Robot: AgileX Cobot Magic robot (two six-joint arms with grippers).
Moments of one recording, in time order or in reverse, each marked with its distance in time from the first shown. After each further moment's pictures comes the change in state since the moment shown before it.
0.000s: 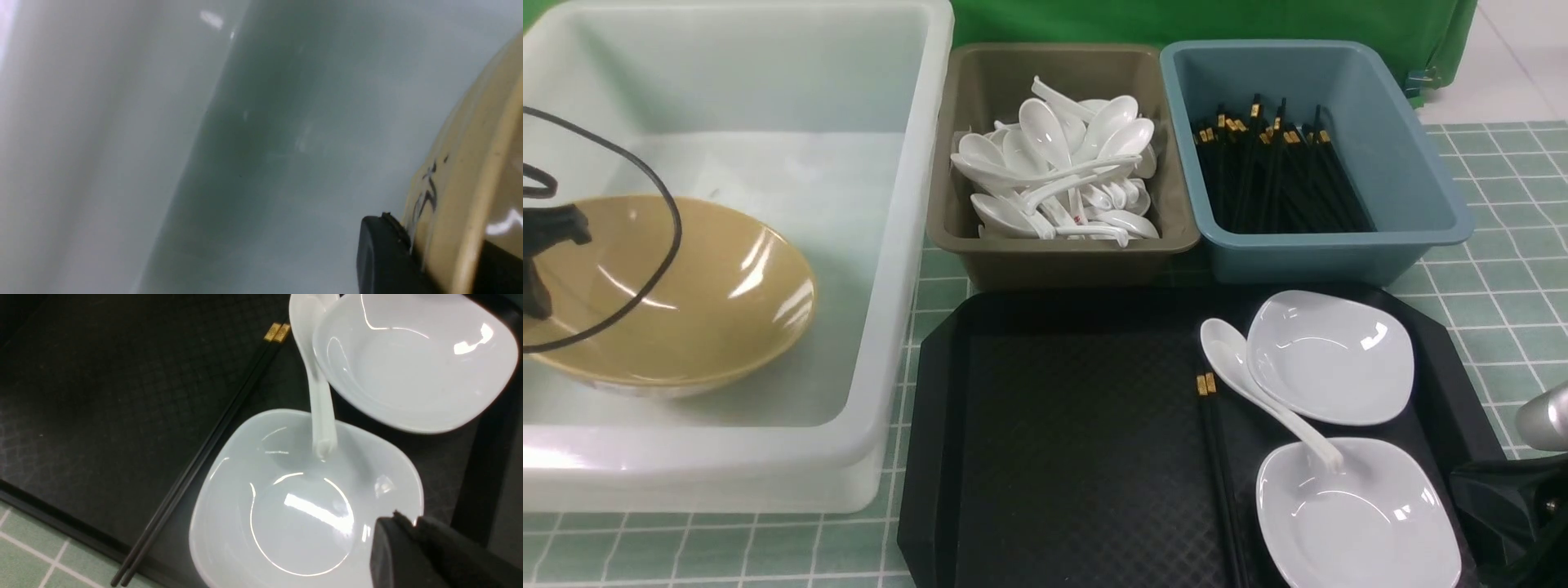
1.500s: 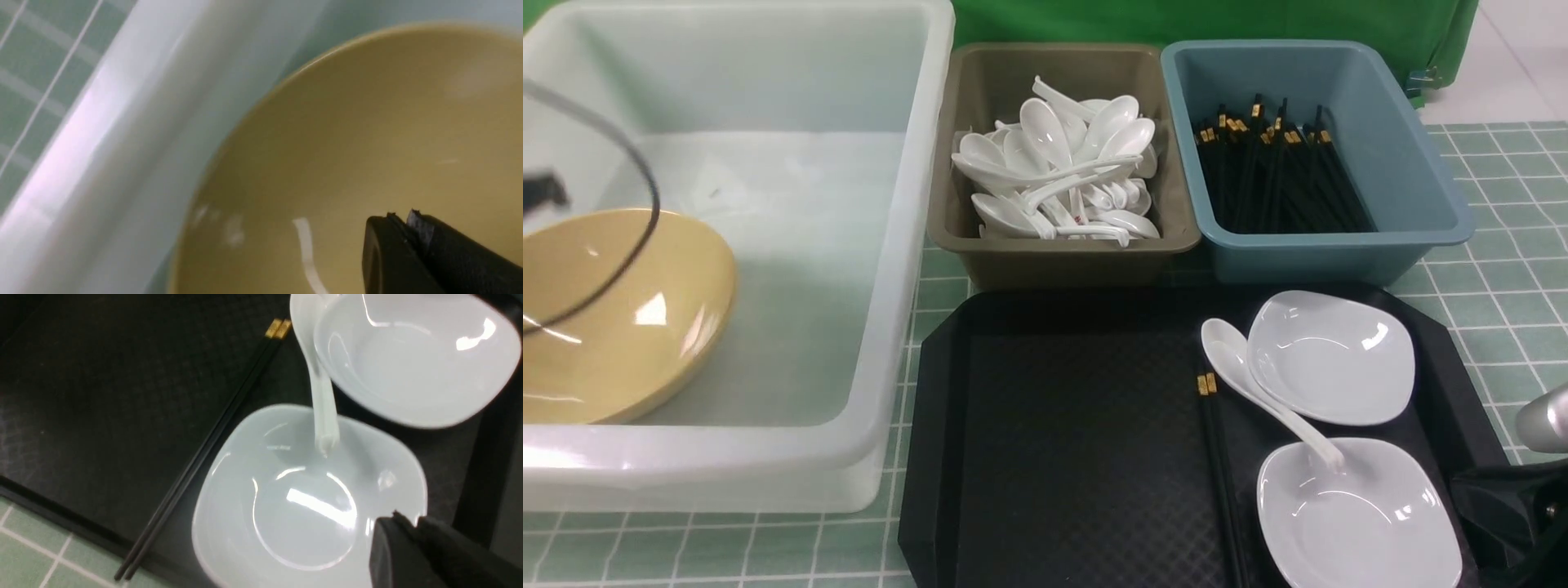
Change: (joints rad) right arm 0.000 0.012 -0.001 0.000 0.030 0.020; left arm -0.099 -0.202 0.070 0.100 -0.139 -0.211
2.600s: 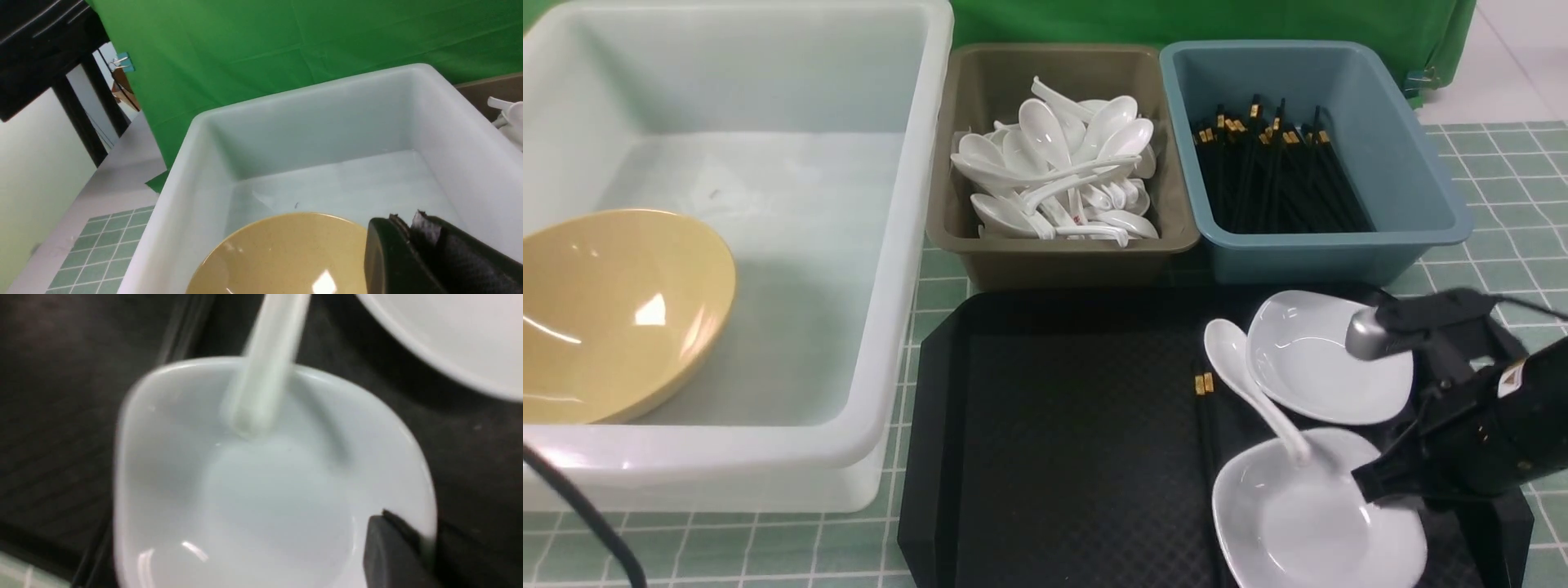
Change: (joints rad) right arm -0.123 0.602 -0.334 0.159 0.203 -0.173; left arm -0.344 -1.162 0.691 0.348 -0.313 0.068
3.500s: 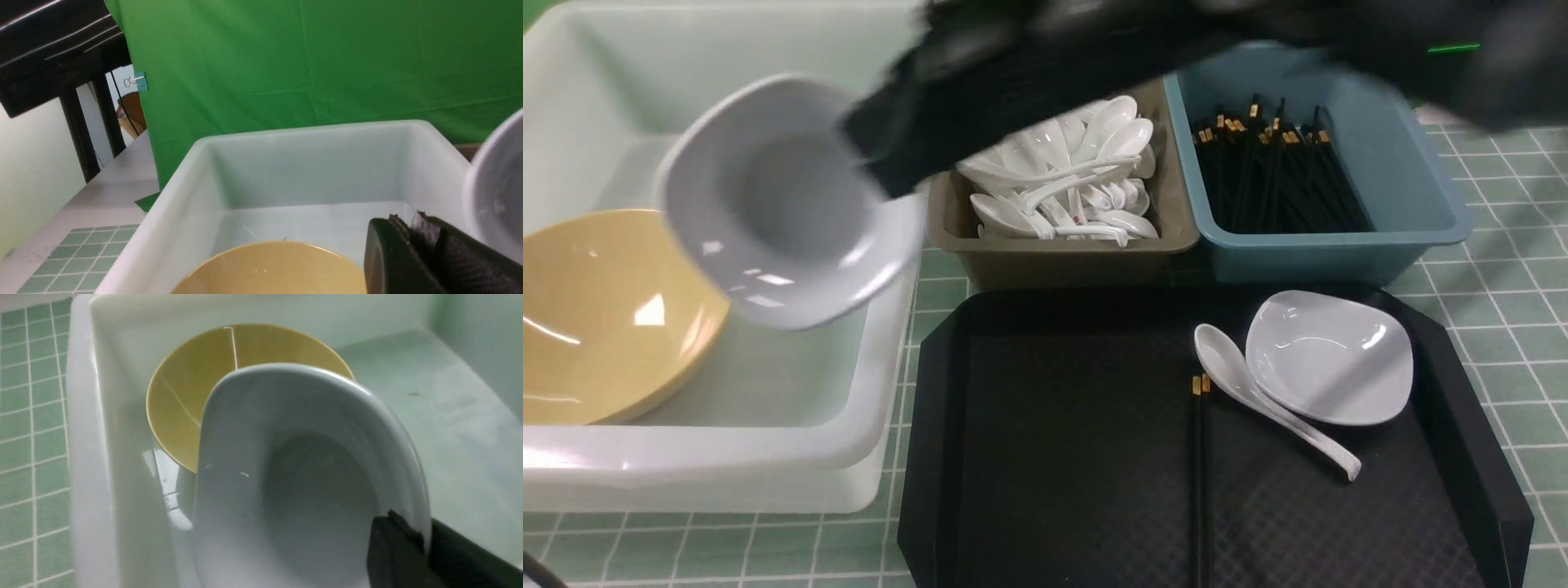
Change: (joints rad) right arm 0.491 0.643 -1.299 0.302 0.072 -0.458; left arm 0.000 -0.118 0.137 0.188 -0.123 -0.319
